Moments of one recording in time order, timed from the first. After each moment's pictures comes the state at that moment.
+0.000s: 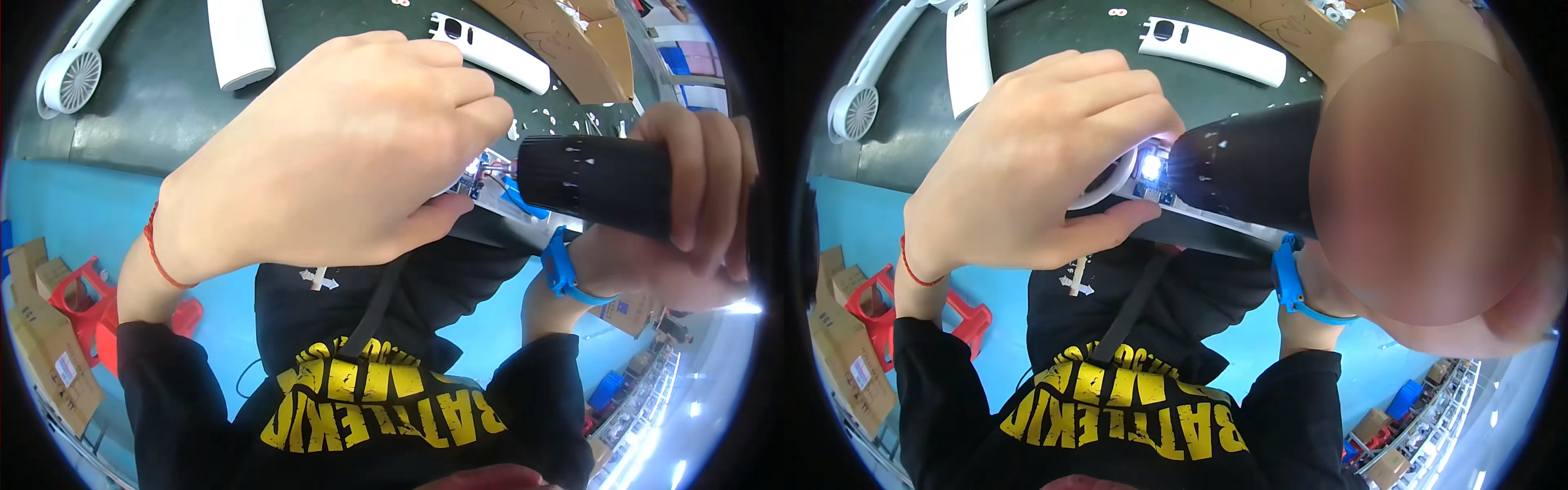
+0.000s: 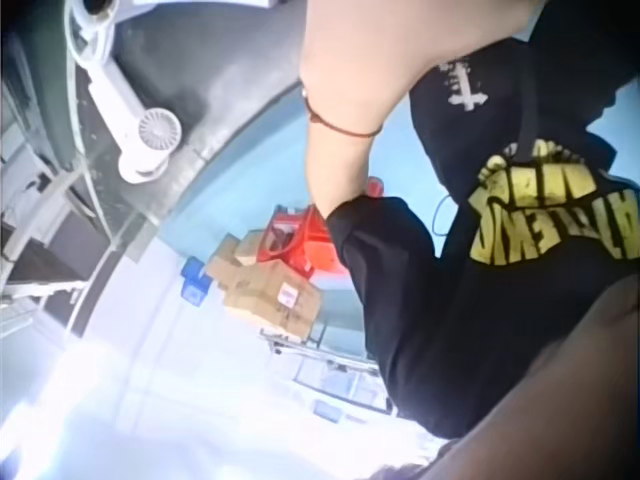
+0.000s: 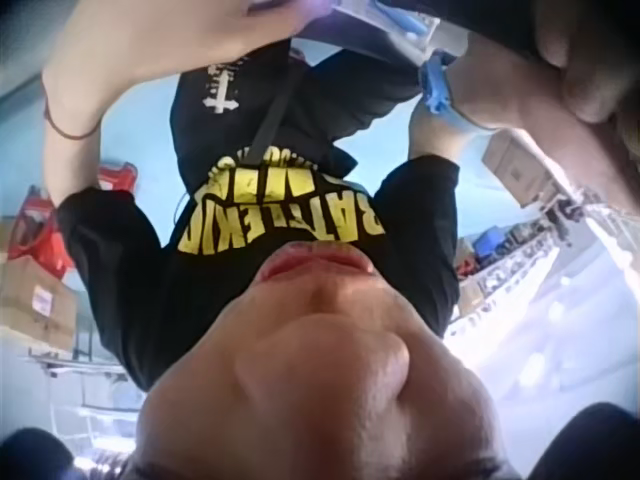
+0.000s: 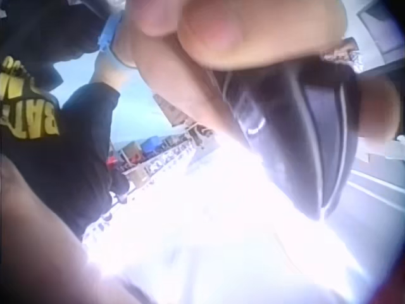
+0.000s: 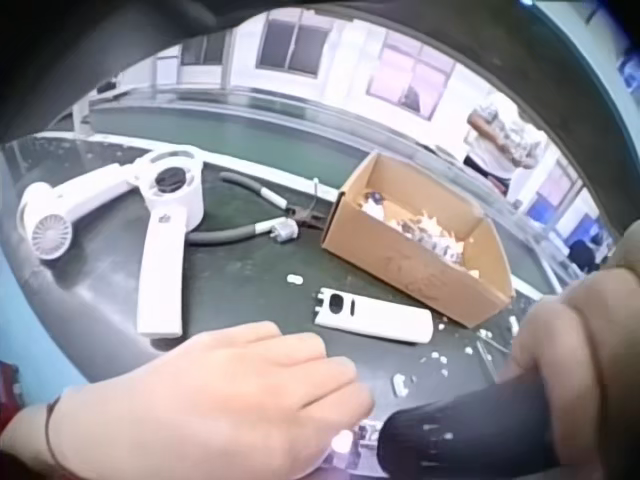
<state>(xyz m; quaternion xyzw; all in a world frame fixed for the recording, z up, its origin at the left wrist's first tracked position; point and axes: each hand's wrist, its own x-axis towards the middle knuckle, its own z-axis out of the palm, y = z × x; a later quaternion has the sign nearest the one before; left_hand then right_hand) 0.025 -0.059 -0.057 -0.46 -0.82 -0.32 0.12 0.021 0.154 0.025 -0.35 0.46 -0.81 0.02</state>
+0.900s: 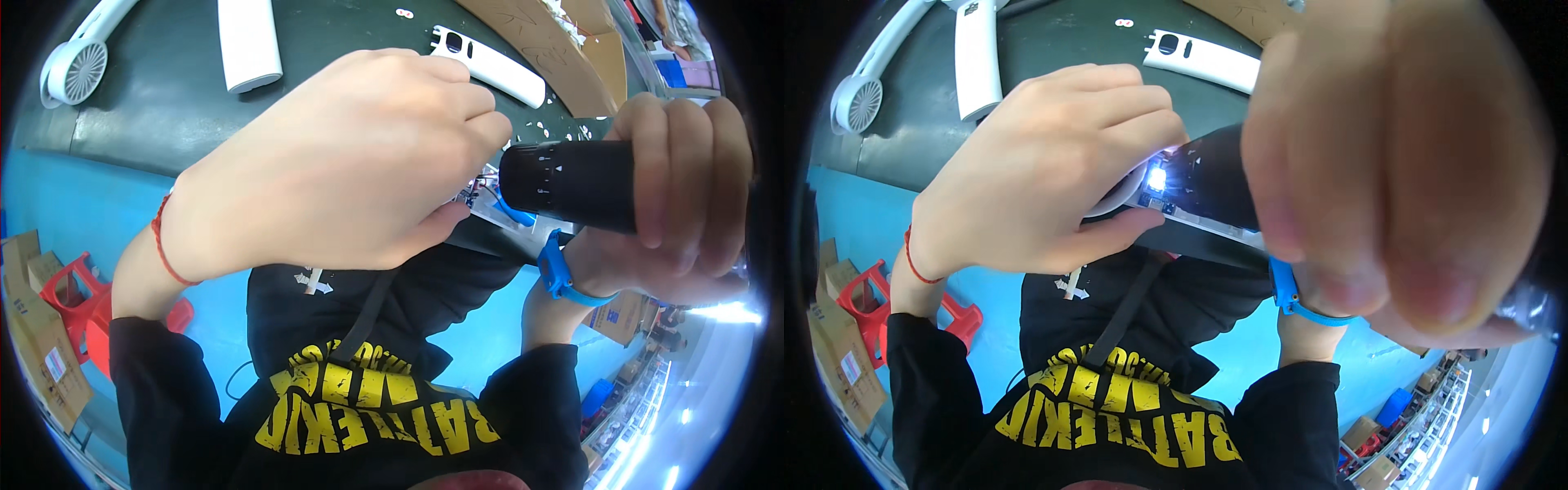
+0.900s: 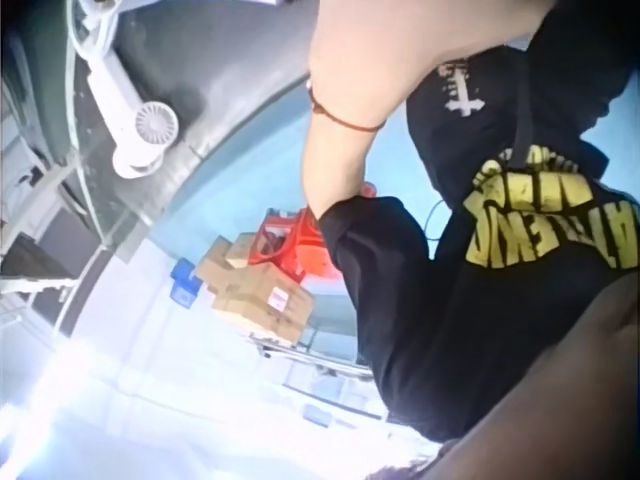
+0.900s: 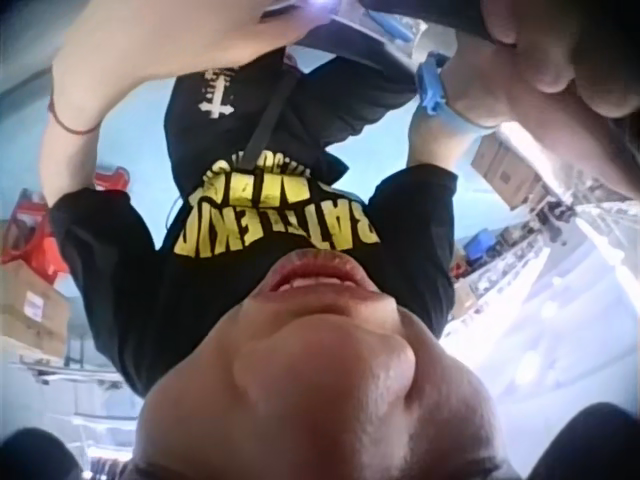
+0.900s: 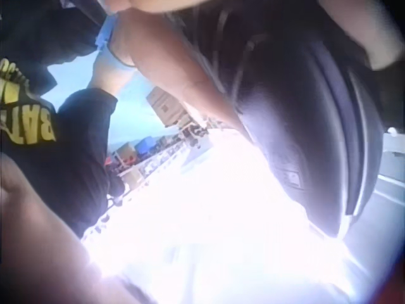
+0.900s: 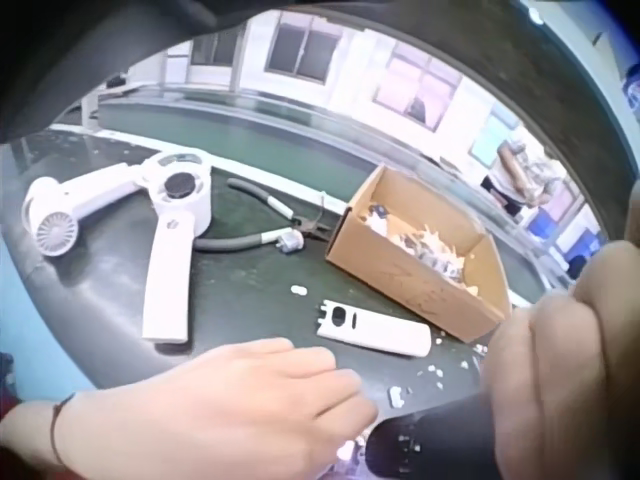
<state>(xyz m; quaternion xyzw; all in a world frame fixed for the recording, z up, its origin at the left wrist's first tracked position) 0.022 -0.057 -0.055 -0.47 -0.81 -0.33 0.12 -0.005 0.163 0.021 -0.45 0.49 -0.74 0.13</state>
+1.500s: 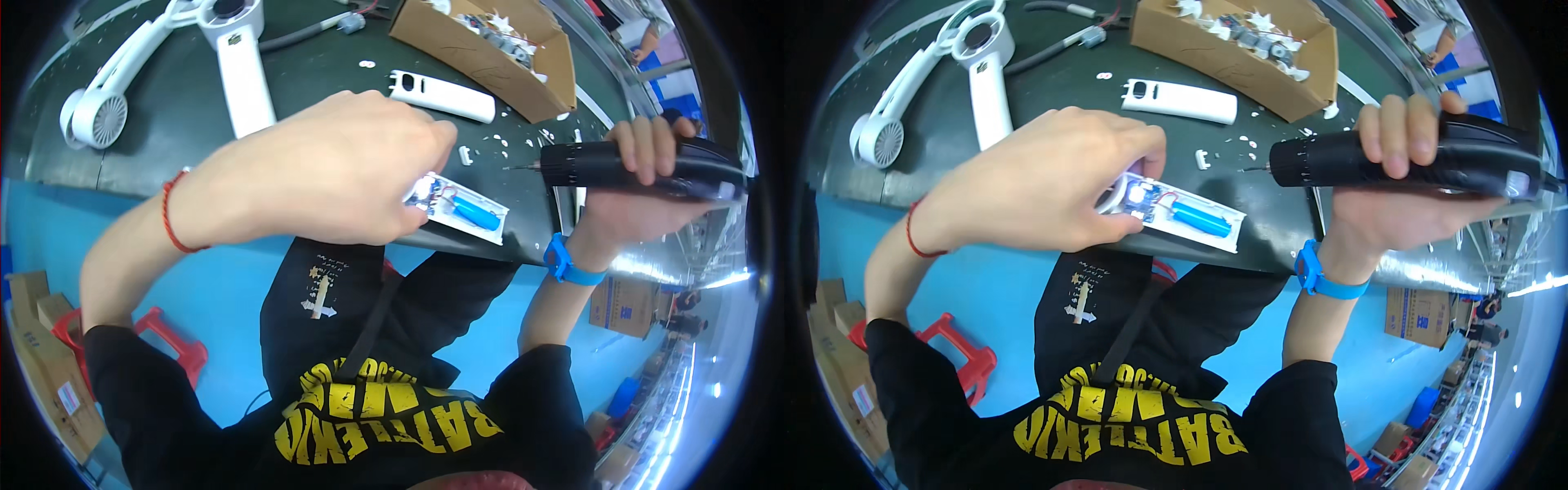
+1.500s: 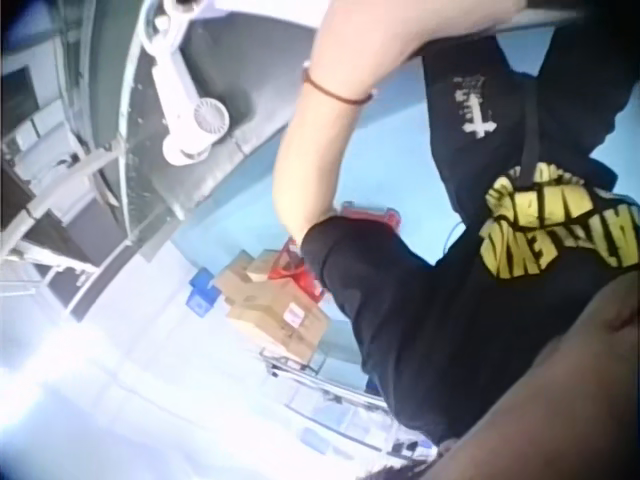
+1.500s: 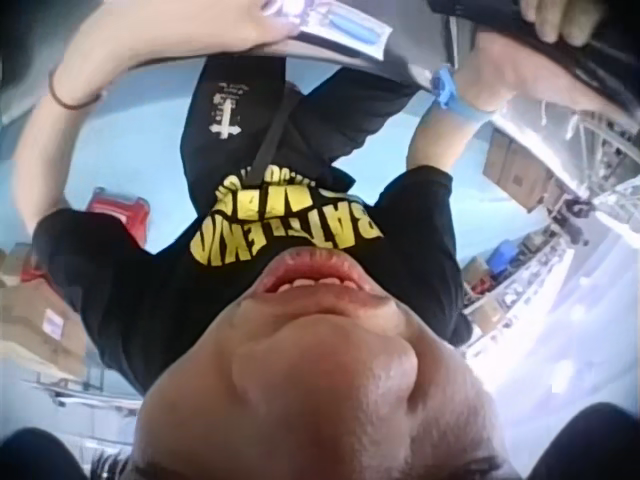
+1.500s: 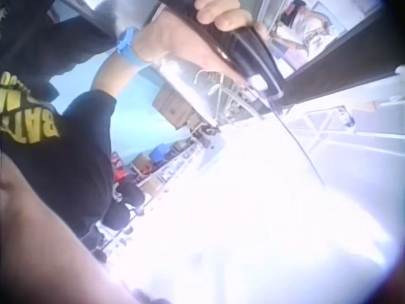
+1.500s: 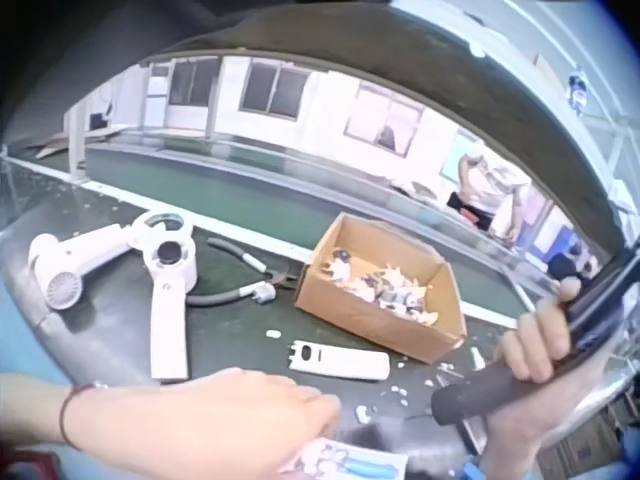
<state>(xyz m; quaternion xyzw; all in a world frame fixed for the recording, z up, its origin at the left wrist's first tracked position) 0.007 -0.052 -0.025 -0.46 -0.85 -0.26 -0.05 0.012 0.221 0.009 -0.34 0.40 -0.85 -0.09</state>
